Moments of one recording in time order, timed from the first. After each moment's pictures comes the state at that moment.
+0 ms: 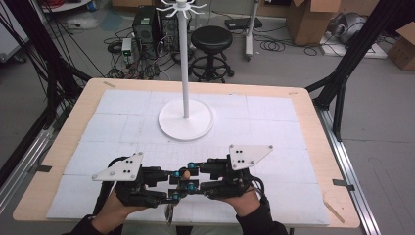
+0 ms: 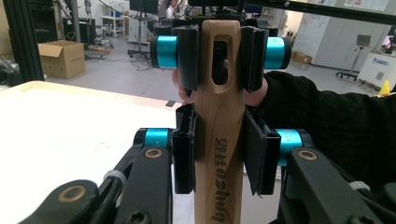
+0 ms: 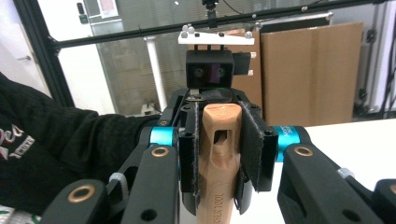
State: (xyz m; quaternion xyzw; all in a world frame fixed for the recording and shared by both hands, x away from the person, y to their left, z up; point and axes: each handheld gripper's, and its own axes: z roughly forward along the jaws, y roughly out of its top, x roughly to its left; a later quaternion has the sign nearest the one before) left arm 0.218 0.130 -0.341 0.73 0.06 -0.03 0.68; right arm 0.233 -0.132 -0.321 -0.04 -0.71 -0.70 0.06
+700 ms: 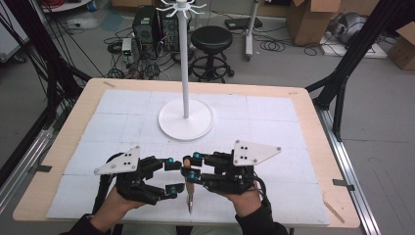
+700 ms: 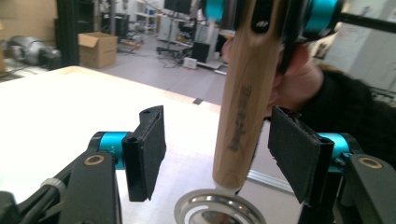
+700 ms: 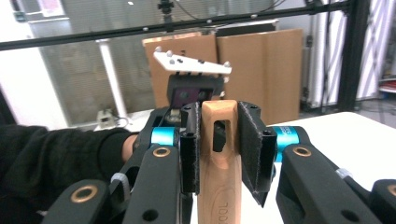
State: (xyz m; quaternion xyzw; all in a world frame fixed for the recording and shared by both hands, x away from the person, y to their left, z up) left arm 0.229 0.137 -0.351 0.72 0.14 0.00 0.68; right arm 0.226 -0.136 -0.303 -0.11 -0.71 -0.70 -0.01
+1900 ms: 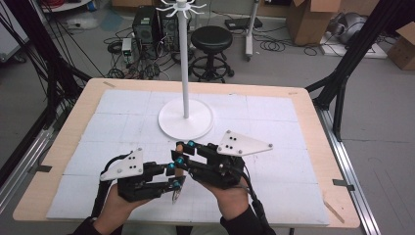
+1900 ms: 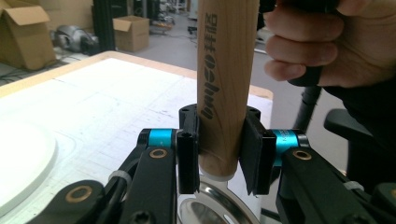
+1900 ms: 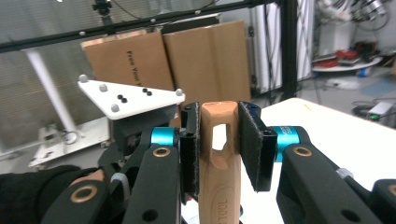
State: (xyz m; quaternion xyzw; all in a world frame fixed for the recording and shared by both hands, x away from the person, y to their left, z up) left arm 0.221 0.132 -0.345 0.76 0.16 0.05 0.63; right arm 0.221 -0.110 -0.280 -0.21 -0.71 -0.67 -0.06
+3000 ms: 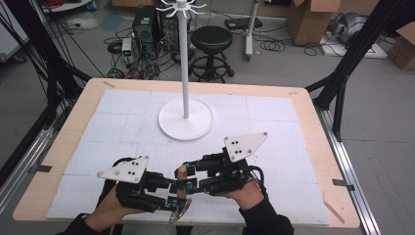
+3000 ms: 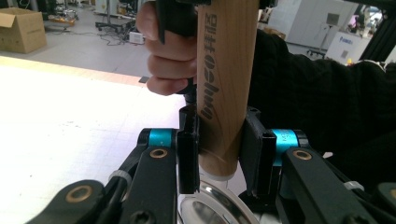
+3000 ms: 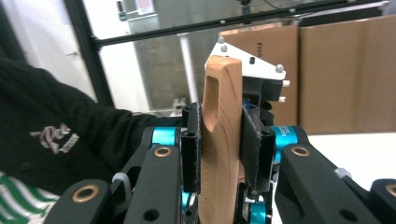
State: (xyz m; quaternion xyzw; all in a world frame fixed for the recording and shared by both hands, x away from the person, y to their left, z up) left arm 0.221 0.130 -0.344 0.76 0.04 -0.09 0.65; right arm 0.243 -0.126 -0.302 0.01 -0.71 -0.69 0.12
